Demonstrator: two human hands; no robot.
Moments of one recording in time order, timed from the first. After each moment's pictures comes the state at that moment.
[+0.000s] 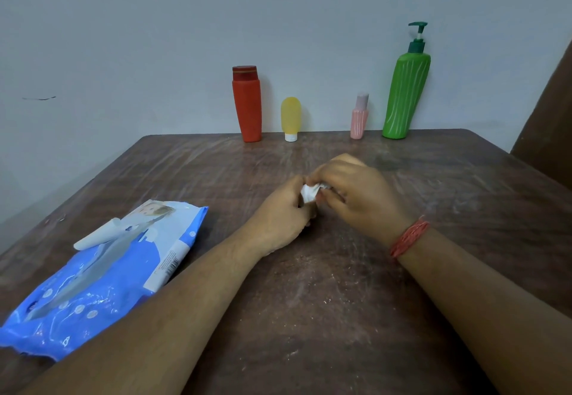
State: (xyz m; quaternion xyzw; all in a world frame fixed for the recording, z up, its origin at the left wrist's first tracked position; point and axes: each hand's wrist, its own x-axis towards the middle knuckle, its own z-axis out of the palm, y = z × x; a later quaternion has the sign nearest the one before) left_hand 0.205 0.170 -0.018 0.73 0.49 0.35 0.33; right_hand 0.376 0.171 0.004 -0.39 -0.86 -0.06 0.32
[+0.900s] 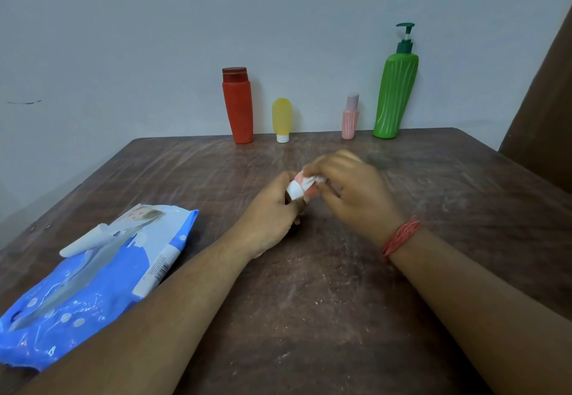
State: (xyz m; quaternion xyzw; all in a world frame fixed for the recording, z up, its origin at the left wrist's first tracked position) left_hand 0.206 0.170 -0.018 0.69 0.47 0.40 0.38; right_hand 0.379 0.174 0.002 -0.37 -0.84 -0.09 0.39
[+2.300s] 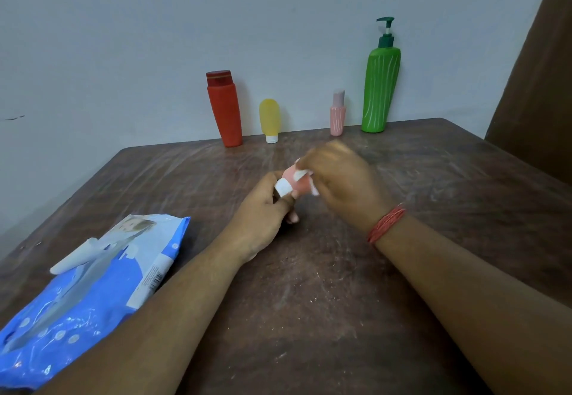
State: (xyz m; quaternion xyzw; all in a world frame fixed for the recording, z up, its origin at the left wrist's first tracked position) left_hand 0.206 0.170 -0.019 0.67 0.45 0.42 0.42; right_hand 0.383 0.184 0.005 -0.38 -0.83 -0.14 0.37
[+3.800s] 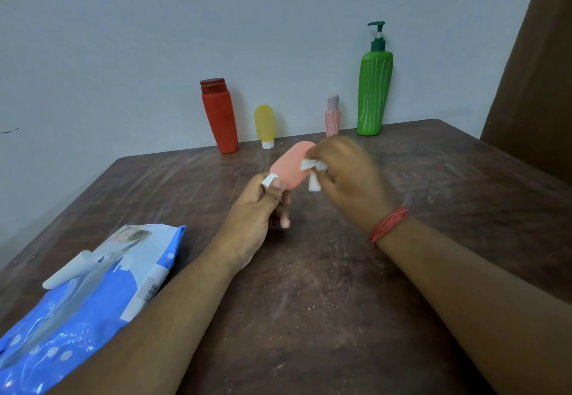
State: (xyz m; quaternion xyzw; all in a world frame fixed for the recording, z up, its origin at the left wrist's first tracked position) left_hand 0.203 0.169 -0.018 0.65 0.40 0.46 0.46; right_hand 0.392 0.184 0.008 -0.41 -0.78 -0.14 0.45
